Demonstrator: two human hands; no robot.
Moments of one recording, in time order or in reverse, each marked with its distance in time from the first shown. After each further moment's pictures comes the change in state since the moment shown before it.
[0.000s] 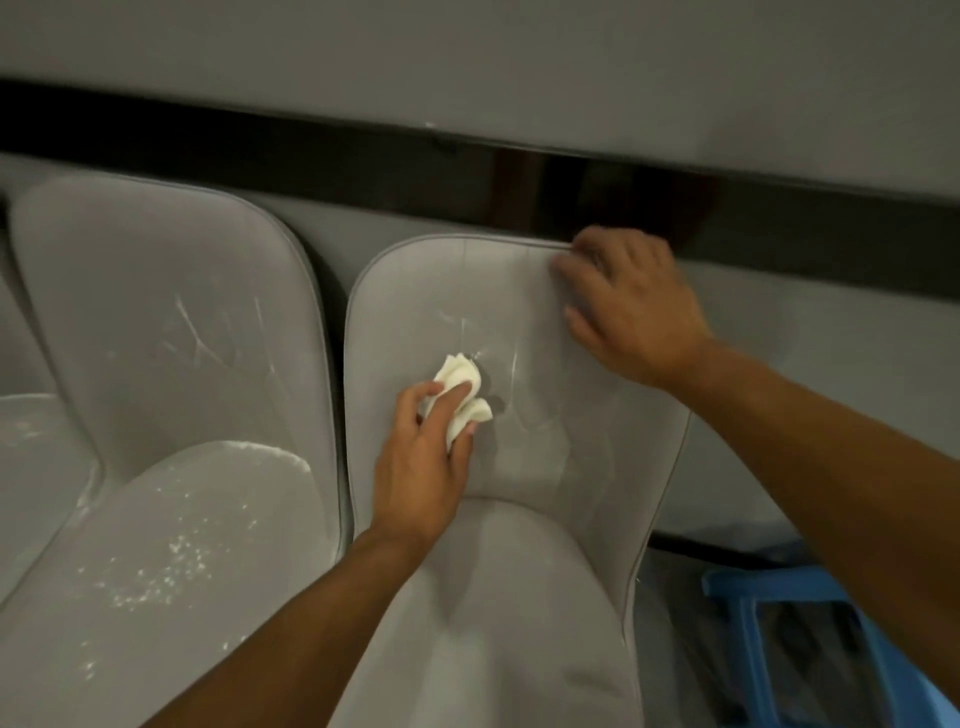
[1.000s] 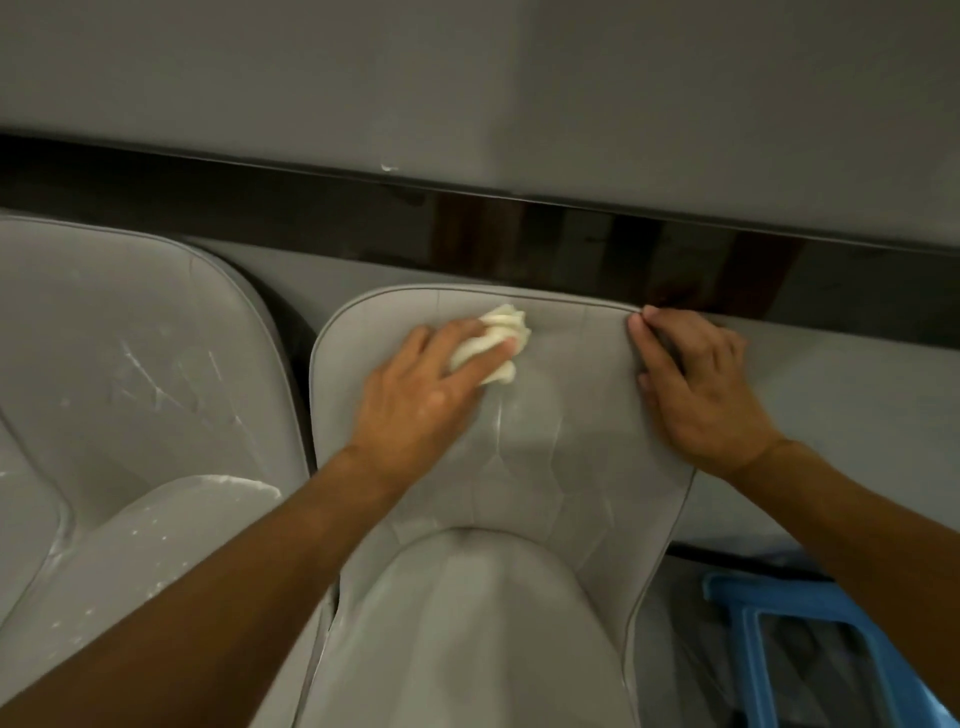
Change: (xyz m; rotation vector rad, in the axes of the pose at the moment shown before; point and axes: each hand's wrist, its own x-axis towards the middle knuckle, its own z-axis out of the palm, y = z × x) left_hand 0.130 0.023 -0.010 0.342 0.024 0.640; right_hand -0.054 0.062 0.058 0.083 0.251 -0.054
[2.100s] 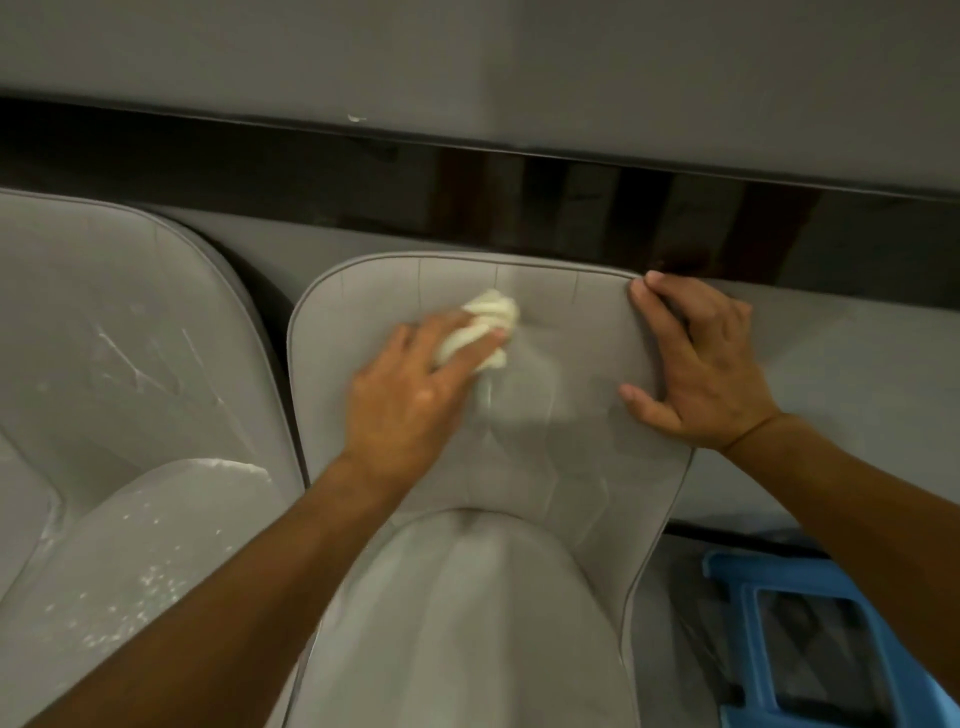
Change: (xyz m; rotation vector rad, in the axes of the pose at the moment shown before) left_hand -0.017 0.015 0.014 0.080 0.082 -0.084; right_hand 0.000 0.006 0.002 0.057 -0.045 0.036
